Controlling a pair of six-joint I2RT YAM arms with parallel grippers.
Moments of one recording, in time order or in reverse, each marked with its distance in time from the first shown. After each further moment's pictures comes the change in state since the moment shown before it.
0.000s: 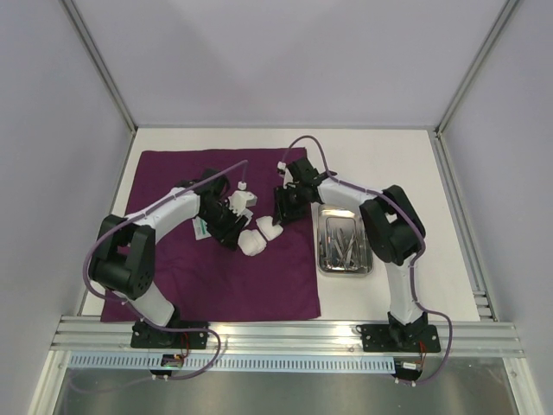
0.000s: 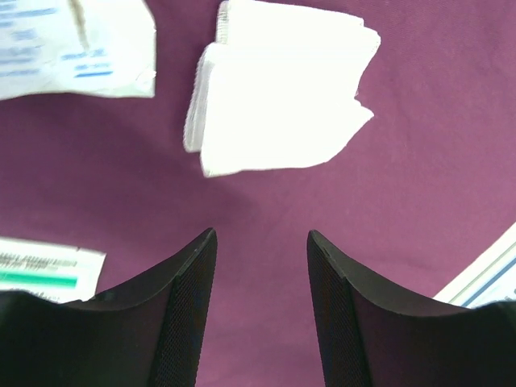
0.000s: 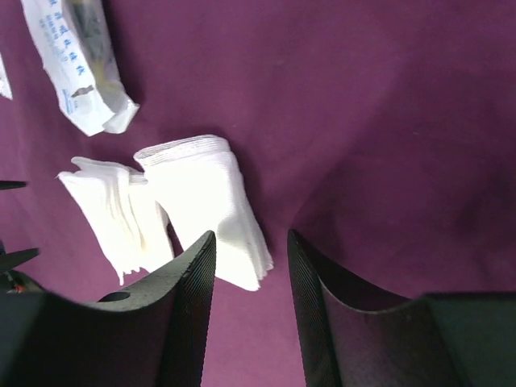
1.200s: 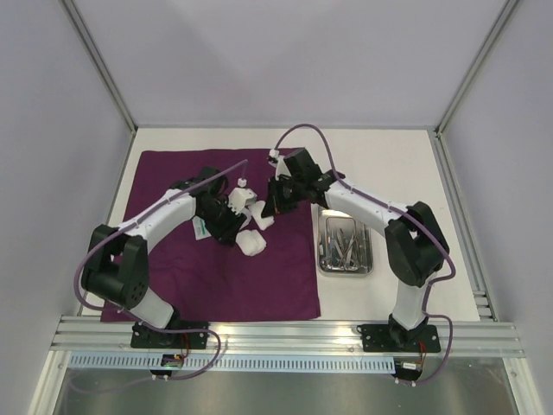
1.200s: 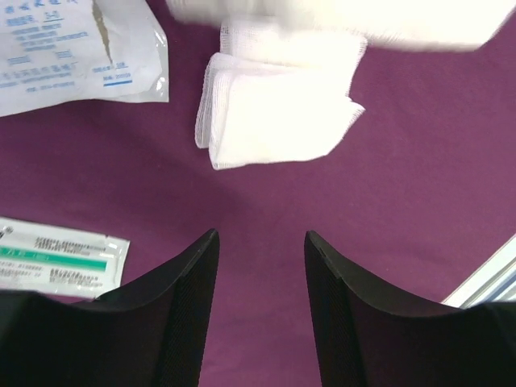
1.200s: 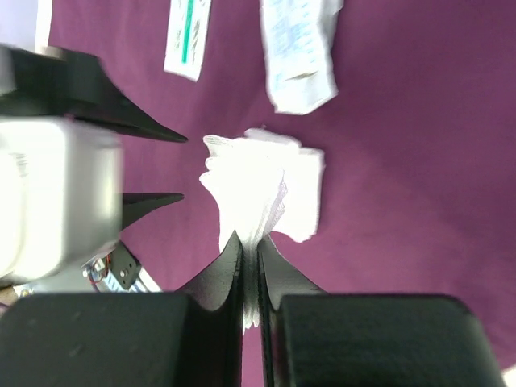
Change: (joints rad) left arm -0.020 -0.029 0.010 -0.002 -0.034 0.042; right arm 0.075 -0.232 -0.047 0.071 -0.058 0.066
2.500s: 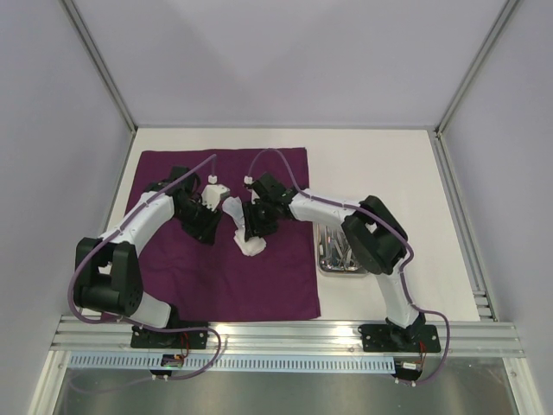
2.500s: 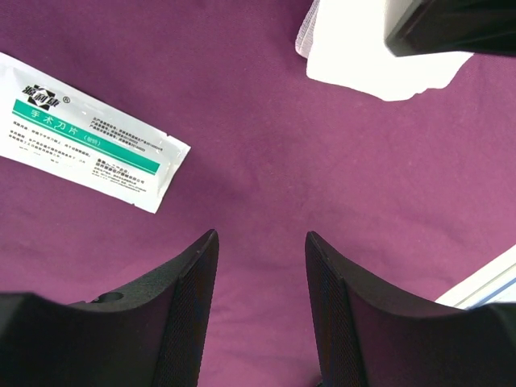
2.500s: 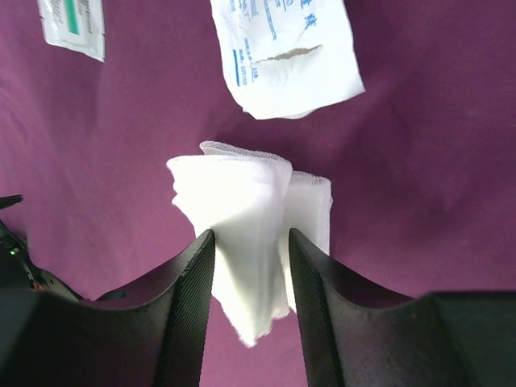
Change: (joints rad) left arm 0.208 -0.101 -0.054 -0.060 -0.019 0.004; right arm 0.161 0.256 0.125 -0.060 0.156 0.051
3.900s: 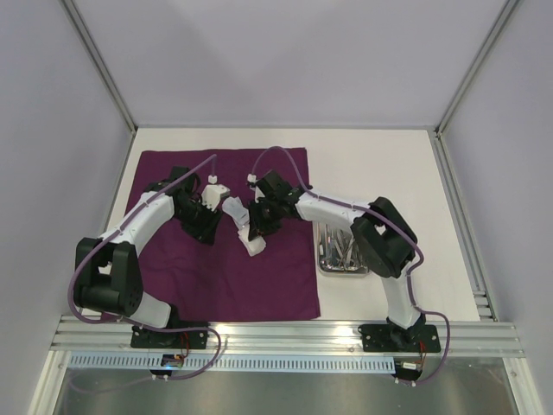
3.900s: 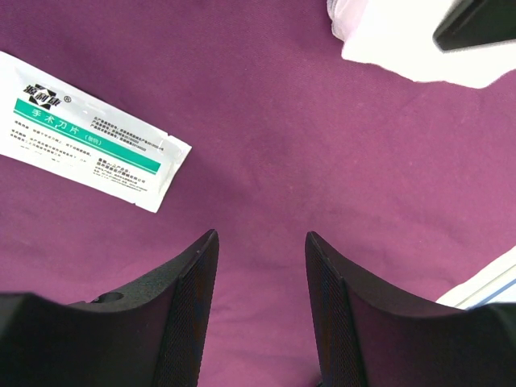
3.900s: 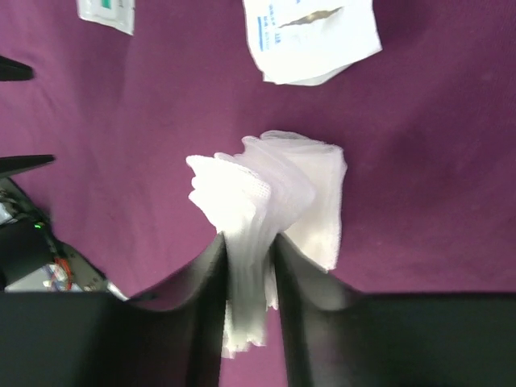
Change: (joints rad) left arm 0.000 0.000 0.000 -0.001 -0.003 0.004; right arm -0.009 -0.062 -0.054 0.012 -0.061 0.008
